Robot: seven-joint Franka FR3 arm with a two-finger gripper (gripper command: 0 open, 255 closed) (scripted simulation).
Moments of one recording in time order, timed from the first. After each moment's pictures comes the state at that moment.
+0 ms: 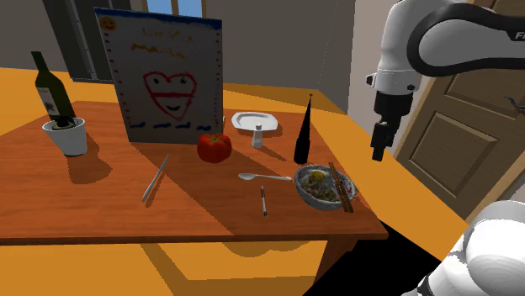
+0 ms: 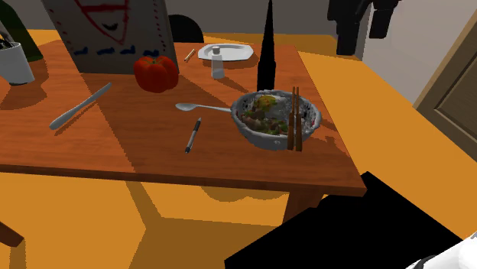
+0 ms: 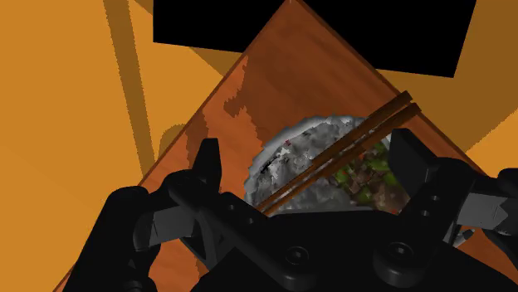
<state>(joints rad) 0.02 -0.76 0.03 -2.41 -0.07 1.50 -0.12</state>
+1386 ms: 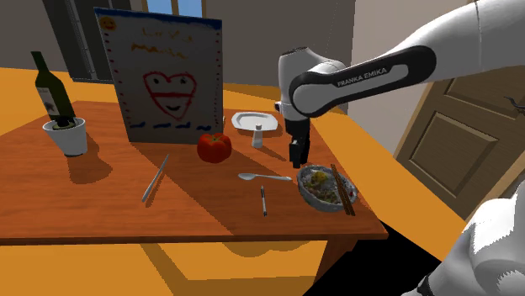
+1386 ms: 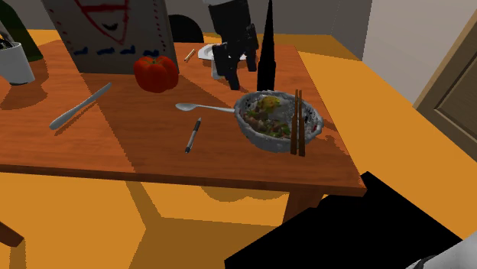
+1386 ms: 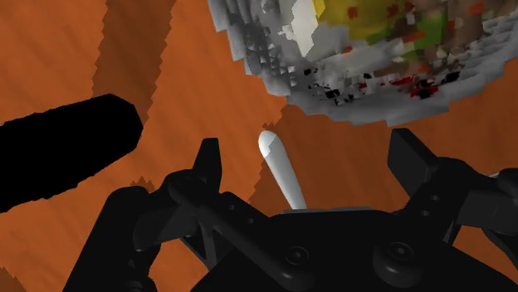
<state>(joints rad) 0.11 -0.07 0.10 -2.11 -0.18 1.89 -0.29</state>
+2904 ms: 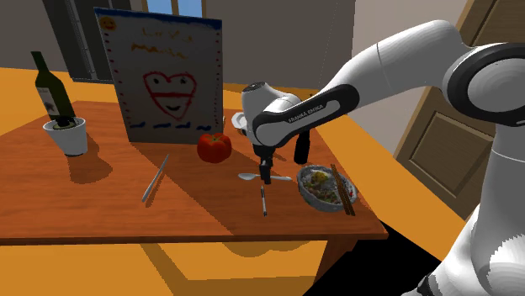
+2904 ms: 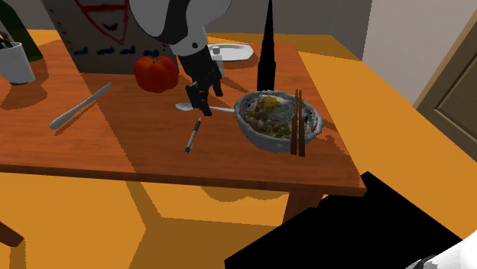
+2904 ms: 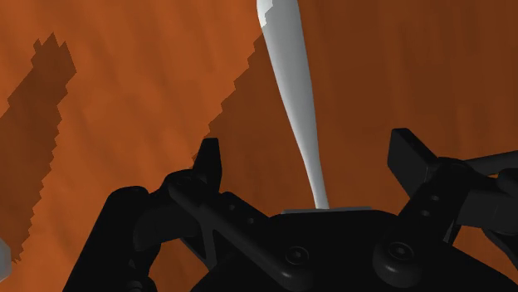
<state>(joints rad) 0.16 0.30 0.13 -1.91 -0.28 2.04 -0.33</state>
